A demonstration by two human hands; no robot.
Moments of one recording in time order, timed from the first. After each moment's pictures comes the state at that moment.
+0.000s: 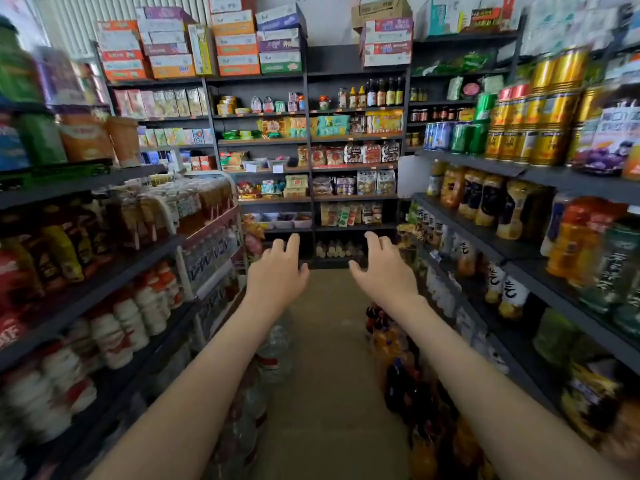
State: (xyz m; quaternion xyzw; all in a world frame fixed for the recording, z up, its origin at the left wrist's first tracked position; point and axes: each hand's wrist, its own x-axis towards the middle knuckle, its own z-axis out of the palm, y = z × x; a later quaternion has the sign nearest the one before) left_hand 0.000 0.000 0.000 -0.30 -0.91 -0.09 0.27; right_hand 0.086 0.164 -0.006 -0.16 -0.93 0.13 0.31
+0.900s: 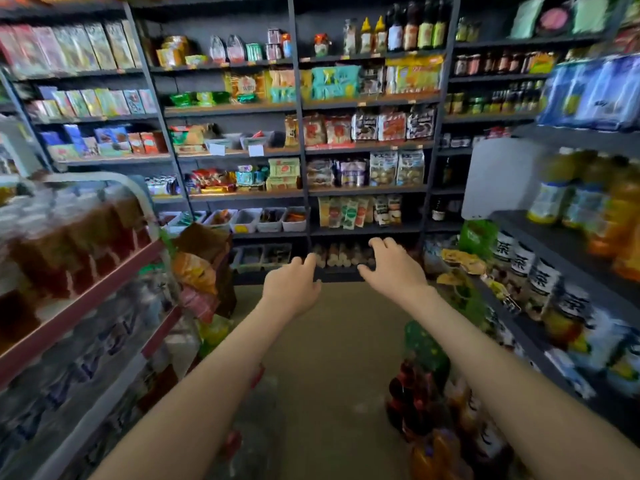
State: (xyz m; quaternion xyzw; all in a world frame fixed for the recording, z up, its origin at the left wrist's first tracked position) left_hand -0.663 0.392 -0.062 -0.33 -0.93 -0.03 0.15; right_hand -0.585 0.561 -0.052 -0.19 -0.96 0.12 0.19
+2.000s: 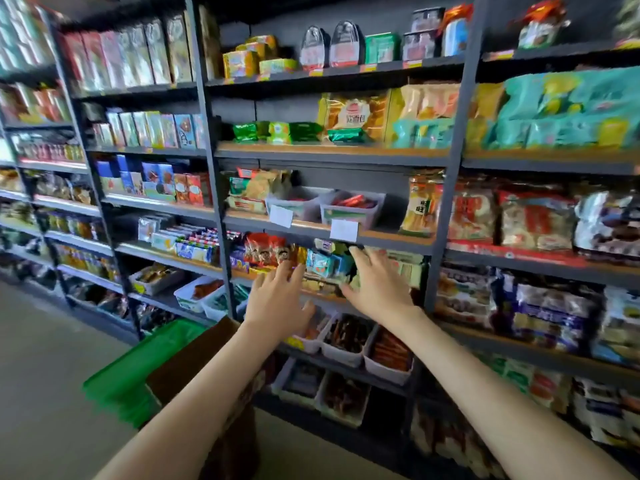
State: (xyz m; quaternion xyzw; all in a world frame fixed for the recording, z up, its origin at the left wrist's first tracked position) left_hand -1.642 0.607 -0.023 -0.15 -0.97 -0.02 0.20; right_hand -1.638 0.789 -0.007 0.07 -0.97 0.10 0.23
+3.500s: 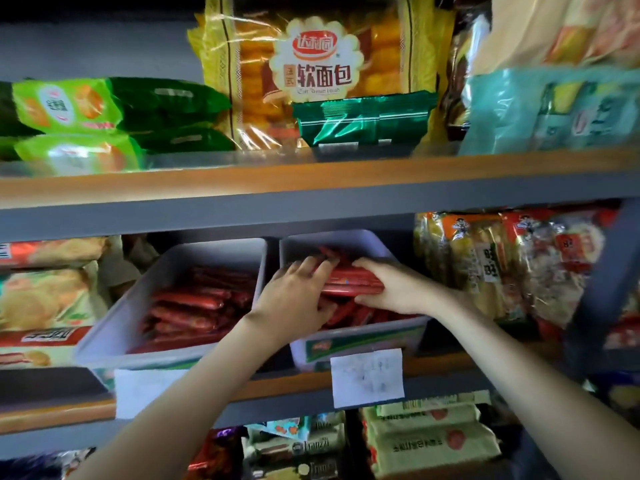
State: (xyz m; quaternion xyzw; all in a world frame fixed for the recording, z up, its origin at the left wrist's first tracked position) left_hand -2.301 0.729 0.014 -0.52 -0.83 -0.07 0.20; right_hand -2.217 0.920 0.008 -0.02 -0.97 0.21 0.15
